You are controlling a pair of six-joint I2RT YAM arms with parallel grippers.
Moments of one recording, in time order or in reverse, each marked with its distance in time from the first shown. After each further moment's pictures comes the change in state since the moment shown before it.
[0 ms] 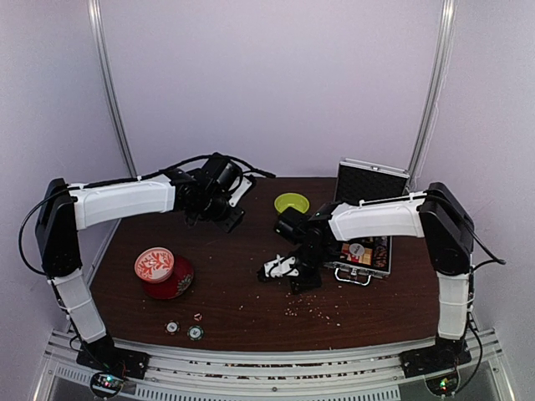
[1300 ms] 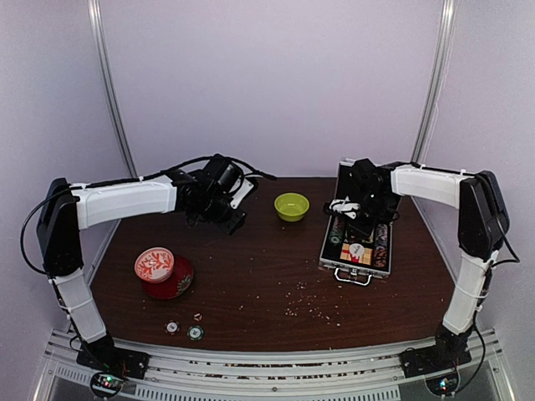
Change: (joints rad) left arm 0.000 0.010 0.000 -0.002 0.043 0.000; right arm -0.503 -0.153 0.003 -0.081 0.069 0.139
